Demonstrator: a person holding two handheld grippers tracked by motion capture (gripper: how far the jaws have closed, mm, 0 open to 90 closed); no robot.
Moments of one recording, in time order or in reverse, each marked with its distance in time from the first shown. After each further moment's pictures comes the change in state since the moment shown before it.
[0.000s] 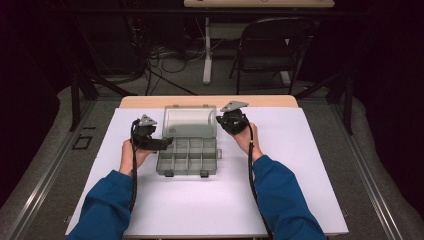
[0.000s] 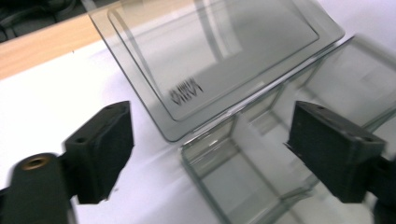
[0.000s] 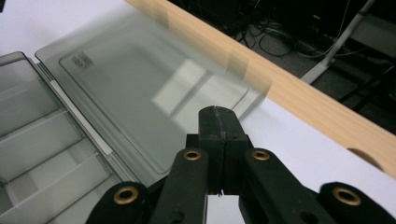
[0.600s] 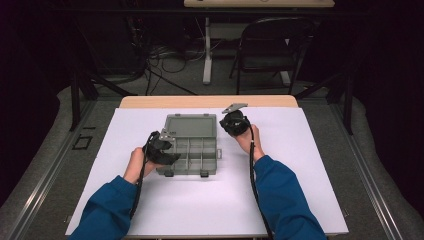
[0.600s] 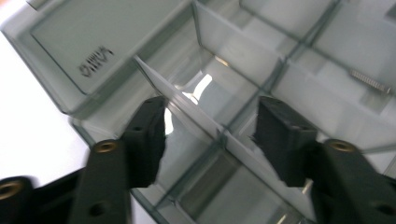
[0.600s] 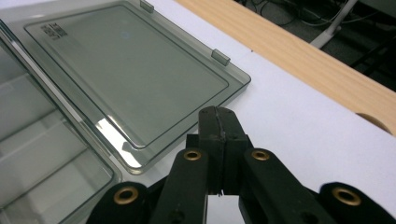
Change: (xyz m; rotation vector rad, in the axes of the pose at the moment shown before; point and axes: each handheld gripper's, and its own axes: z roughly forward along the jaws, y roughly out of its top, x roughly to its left) left arm -0.047 -0.013 0.015 0.201 -0.078 0.209; right arm -0.010 -0.015 0.013 0.110 -0.006 0.022
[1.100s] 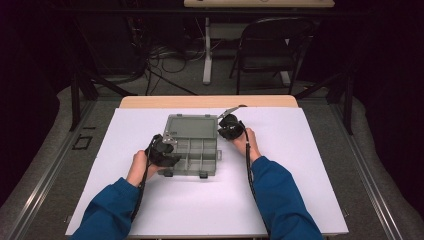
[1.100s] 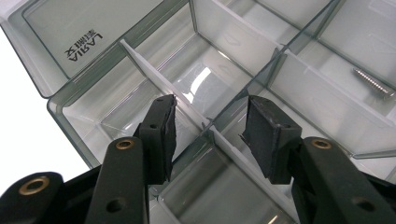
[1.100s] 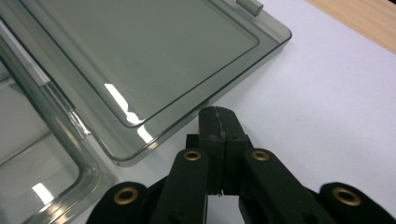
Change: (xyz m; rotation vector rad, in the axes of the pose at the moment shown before) left arm -0.008 -0.002 0.004 0.008 0.032 -0.030; right arm 0.005 -0.013 0.031 0.162 0.041 0.017
